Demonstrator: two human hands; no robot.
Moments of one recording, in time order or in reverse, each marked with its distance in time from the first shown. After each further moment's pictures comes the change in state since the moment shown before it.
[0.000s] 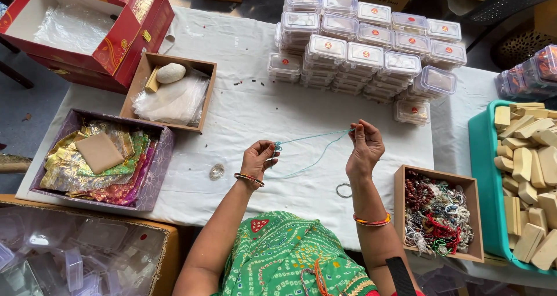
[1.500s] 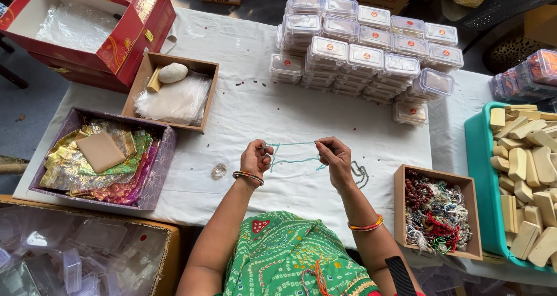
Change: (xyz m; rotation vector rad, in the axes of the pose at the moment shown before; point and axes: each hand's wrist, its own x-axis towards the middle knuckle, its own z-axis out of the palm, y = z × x) left_hand 0.018 -0.007 -0.028 -0.230 0.188 -0.177; right_hand -0.042 0.011 0.028 -0.186 -0.450 0.234
